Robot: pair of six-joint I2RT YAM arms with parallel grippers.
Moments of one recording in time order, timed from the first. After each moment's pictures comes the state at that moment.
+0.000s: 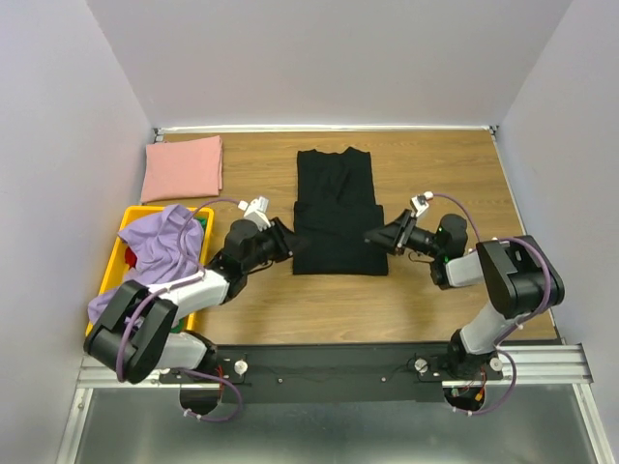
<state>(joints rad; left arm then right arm) -0.51 1.29 0.38 0.55 0.26 -0.90 0.14 1.66 0.33 1.20 -0.93 1.18</state>
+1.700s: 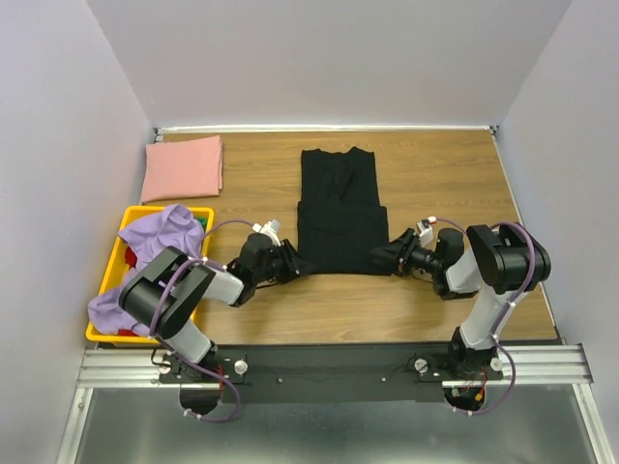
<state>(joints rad) -0.57 1.59 0.37 0.71 0.32 -1.00 0.09 1.85 0.29 1.12 -0.85 1.10</state>
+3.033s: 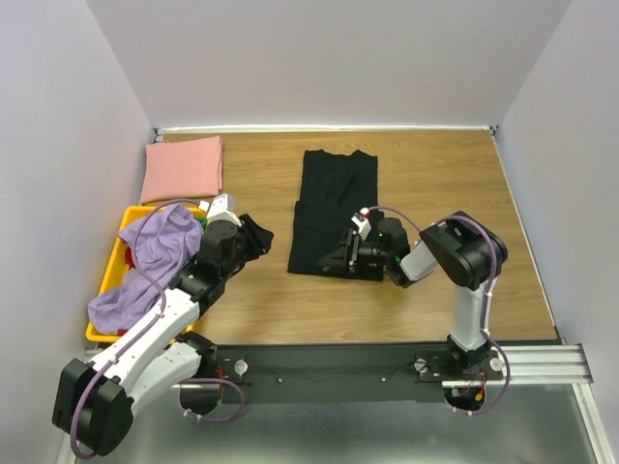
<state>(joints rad) -0.48 0.87 0.51 -0.05 -0.12 -0.72 0.52 2.02 0.60 1.05 -0.81 1.09</state>
